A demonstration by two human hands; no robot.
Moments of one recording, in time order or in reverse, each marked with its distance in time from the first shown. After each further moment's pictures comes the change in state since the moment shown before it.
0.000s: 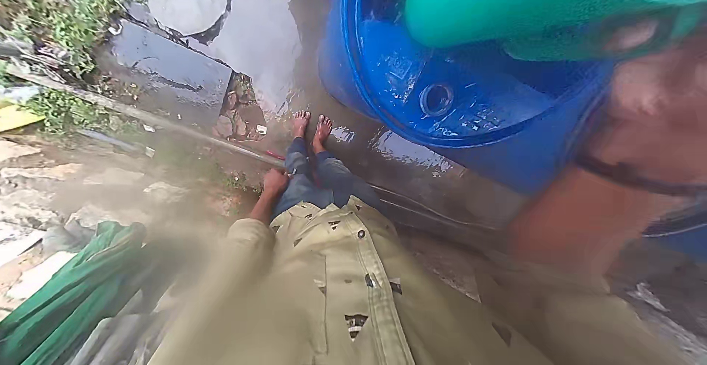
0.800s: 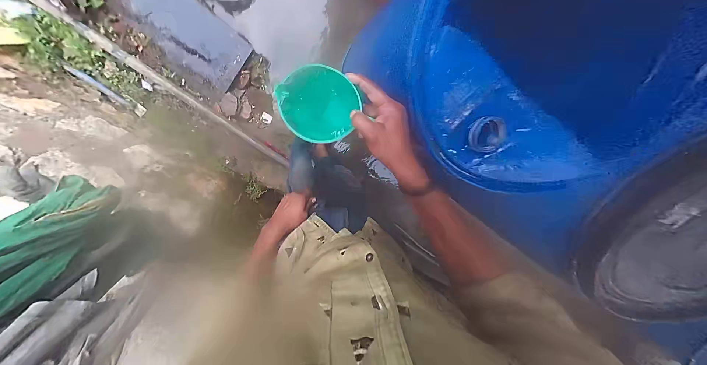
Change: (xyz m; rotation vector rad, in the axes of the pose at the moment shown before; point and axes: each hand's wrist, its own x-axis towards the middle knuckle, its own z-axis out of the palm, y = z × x) left_hand -0.102 0.022 0.027 -0.070 -0.047 0.443; right_hand -0.091 0.134 0.211 -0.465 -0.615 0.351
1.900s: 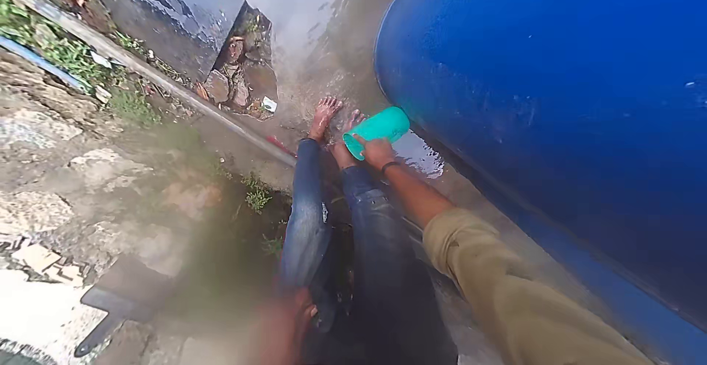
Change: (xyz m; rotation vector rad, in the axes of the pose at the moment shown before) left_hand -0.020 -0.091 0.050 -0.146 0.076 -0.002; right_hand 0.144 0.514 0.201 -1.017 -0.685 0.313
